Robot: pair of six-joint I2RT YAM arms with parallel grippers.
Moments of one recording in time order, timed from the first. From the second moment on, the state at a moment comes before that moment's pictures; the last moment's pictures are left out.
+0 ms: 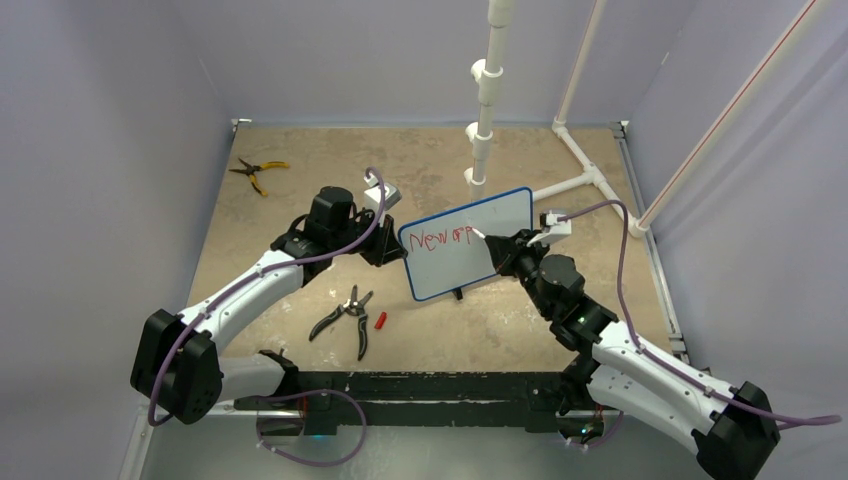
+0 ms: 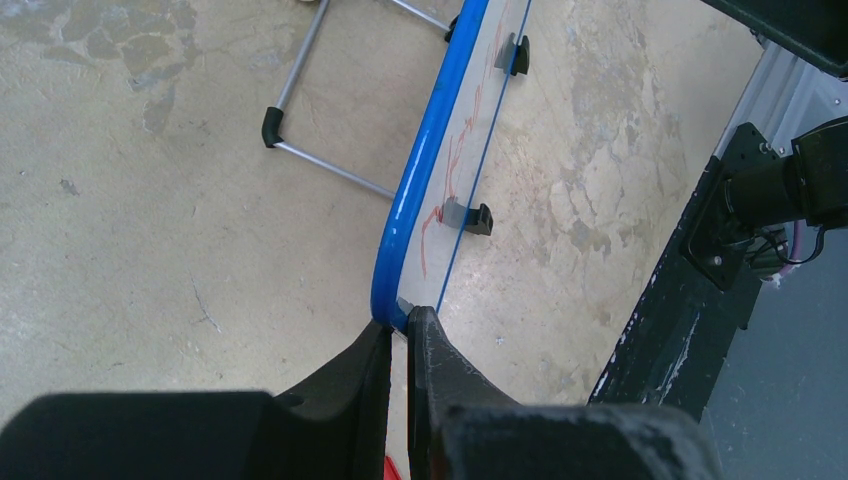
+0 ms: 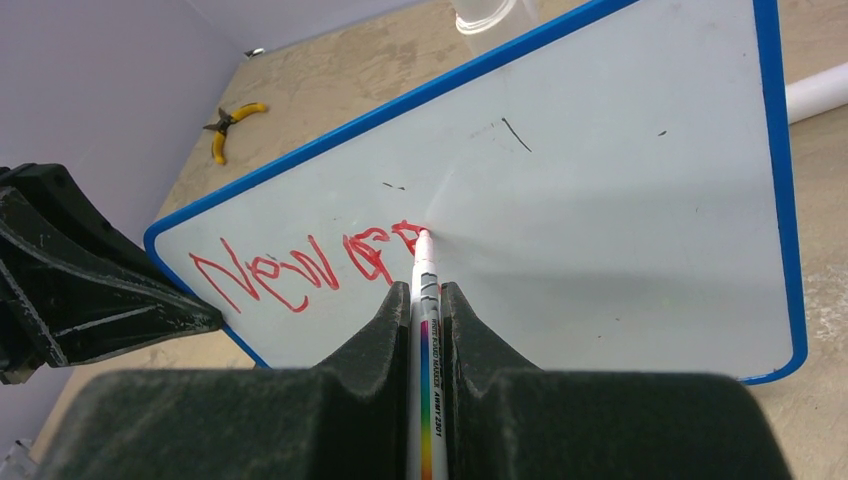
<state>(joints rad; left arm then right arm) -0.50 1.25 0.84 -0.17 0.52 -0.12 0.73 0.76 0.42 0.23 0.38 0.56</state>
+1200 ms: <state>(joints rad) -0.50 1.25 0.84 -0.17 0.53 -0.12 0.73 0.72 0.40 0.18 0.40 0.54</state>
